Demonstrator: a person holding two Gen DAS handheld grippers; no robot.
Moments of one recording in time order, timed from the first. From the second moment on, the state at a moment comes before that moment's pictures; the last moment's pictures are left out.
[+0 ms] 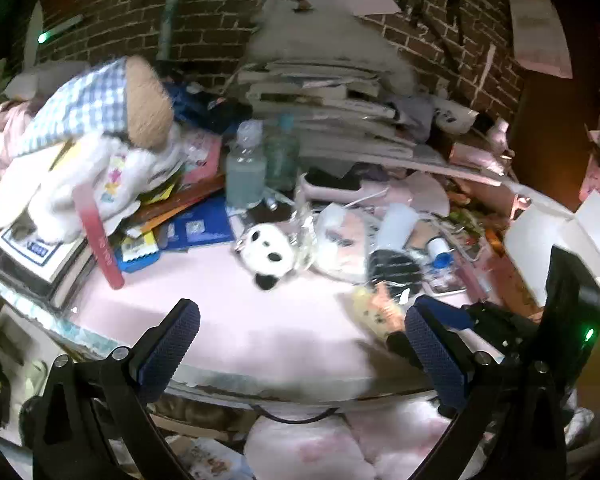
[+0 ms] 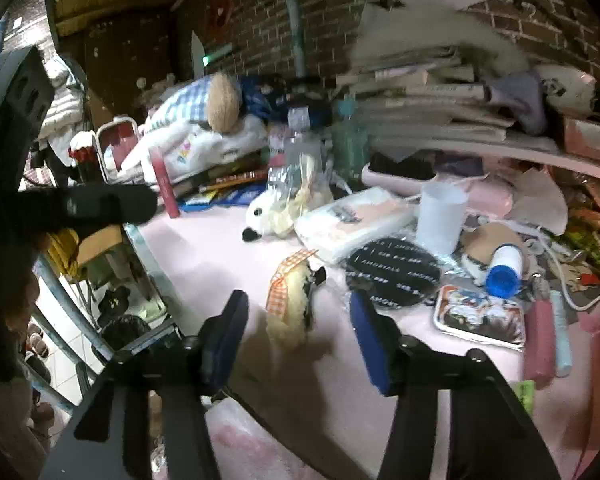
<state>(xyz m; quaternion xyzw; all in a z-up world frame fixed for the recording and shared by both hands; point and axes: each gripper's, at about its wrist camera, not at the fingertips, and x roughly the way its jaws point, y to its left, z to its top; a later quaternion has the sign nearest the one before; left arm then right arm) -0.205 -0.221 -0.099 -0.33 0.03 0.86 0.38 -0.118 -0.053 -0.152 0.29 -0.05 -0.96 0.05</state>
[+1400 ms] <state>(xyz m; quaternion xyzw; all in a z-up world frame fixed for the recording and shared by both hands) -0.196 -0.182 -0.122 -0.33 0.00 0.84 0.43 -0.045 -0.005 -0.023 0.29 0.04 -0.96 -0.01</state>
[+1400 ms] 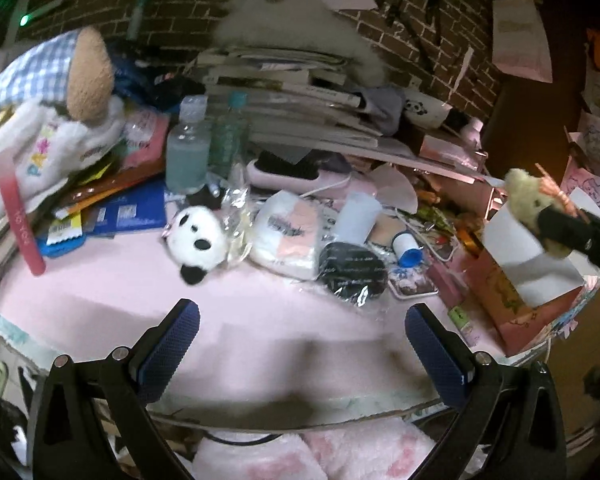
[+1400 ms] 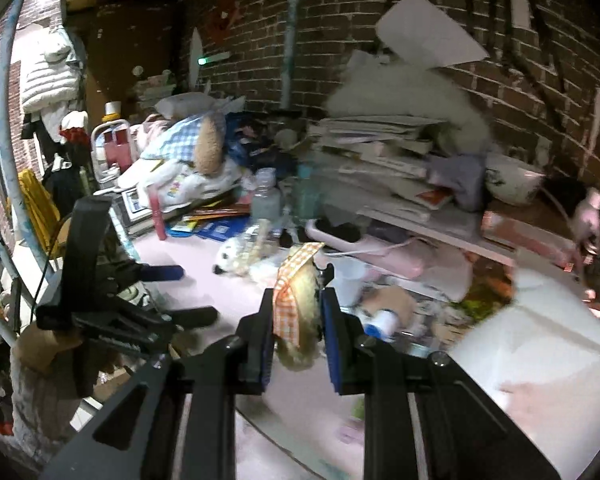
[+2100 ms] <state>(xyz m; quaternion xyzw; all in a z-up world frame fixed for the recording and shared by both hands) -0.177 -0.147 -0.110 -0.31 0.07 0.83 0.46 -0.028 0.133 -0.038 0.56 0.03 -0.82 -0.14</state>
